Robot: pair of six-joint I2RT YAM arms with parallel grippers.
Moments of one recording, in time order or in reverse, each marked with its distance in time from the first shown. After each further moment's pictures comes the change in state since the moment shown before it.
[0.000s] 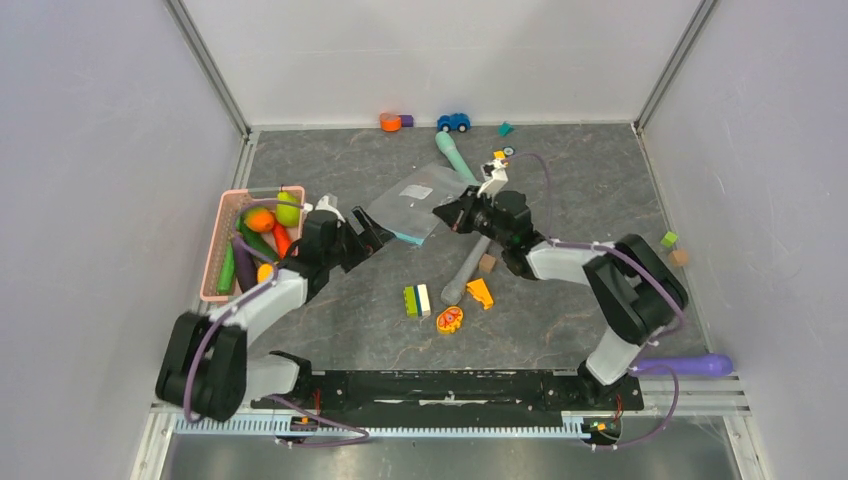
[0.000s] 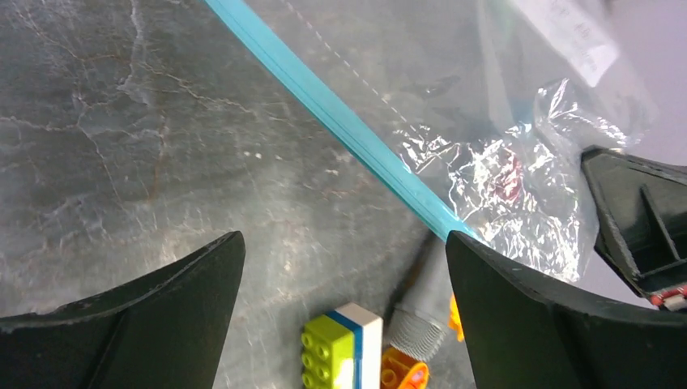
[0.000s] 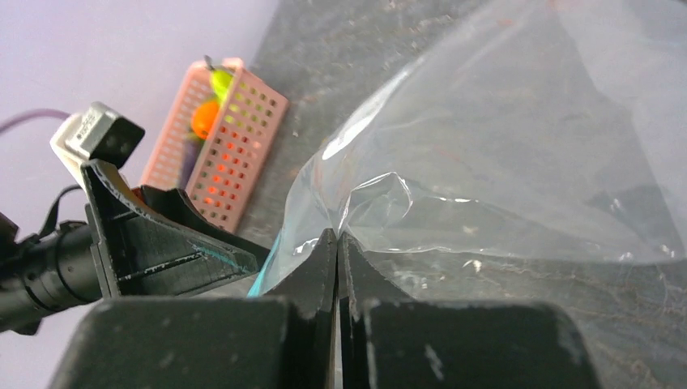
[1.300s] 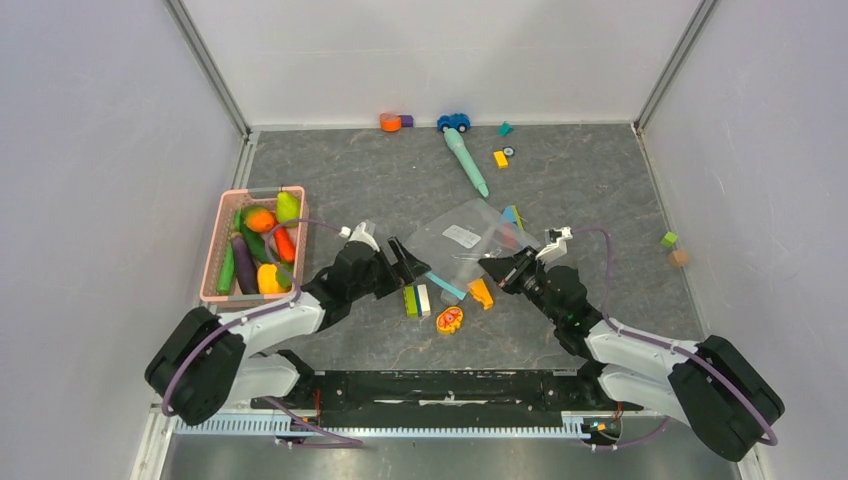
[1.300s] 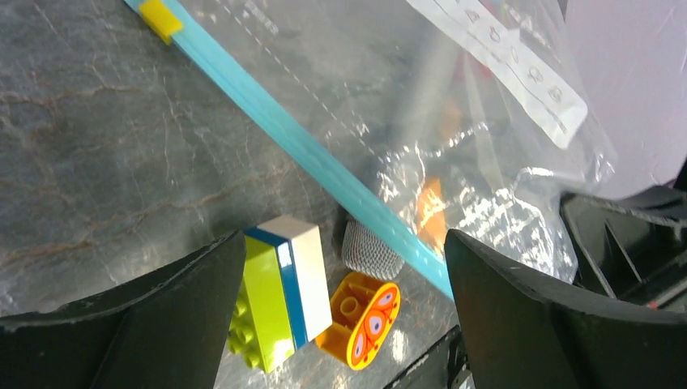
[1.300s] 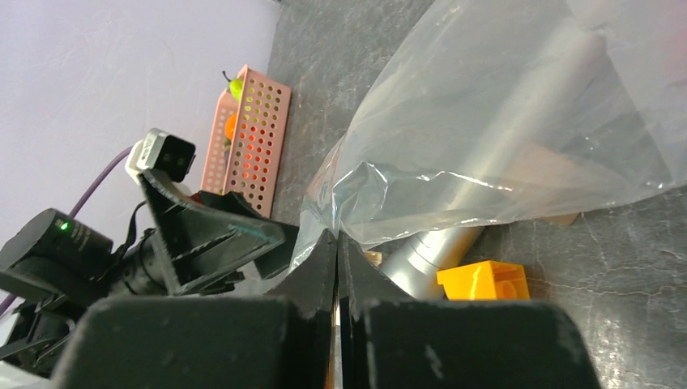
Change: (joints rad) left arm -0.356 -0.124 -0.171 0.144 -0.106 -0.149; right arm 0.064 -0.695 -0.666 0.006 0.259 0.327
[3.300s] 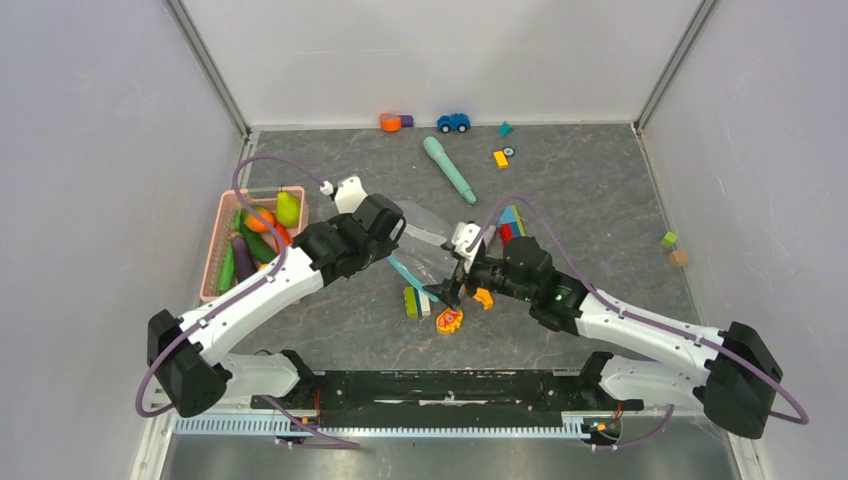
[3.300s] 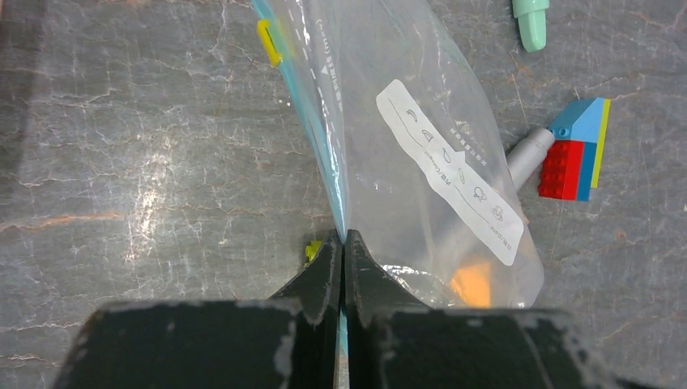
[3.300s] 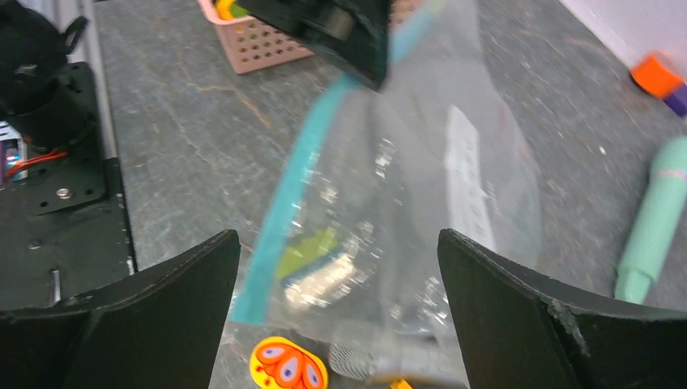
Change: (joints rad) left arm -0.141 0.041 0.711 -1.043 -0.599 -0.019; right arm 0.256 0.015 0.476 -0.502 -0.270 -1.146
